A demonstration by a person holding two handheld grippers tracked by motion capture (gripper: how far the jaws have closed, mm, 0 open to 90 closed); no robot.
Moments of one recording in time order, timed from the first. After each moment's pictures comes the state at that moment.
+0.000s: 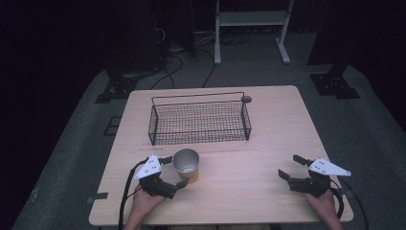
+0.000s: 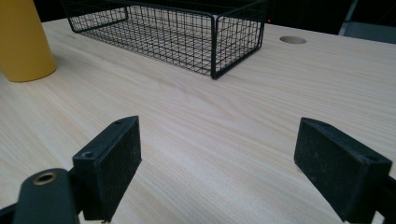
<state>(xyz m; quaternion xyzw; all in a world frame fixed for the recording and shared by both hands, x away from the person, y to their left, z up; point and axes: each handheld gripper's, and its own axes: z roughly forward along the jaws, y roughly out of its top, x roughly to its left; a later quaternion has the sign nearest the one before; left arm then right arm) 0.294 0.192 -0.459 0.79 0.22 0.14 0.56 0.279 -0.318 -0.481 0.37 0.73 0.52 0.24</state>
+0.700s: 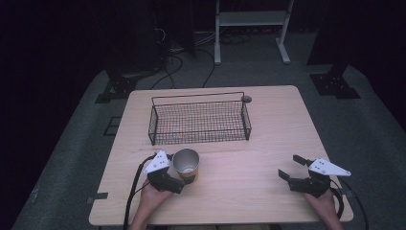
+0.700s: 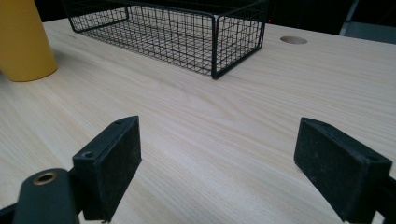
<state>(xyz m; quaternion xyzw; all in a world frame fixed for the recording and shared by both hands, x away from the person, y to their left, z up) 0.308 0.174 -0.461 0.79 0.23 0.13 0.56 0.279 -0.317 -0.481 0.36 0.73 0.52 0.24</state>
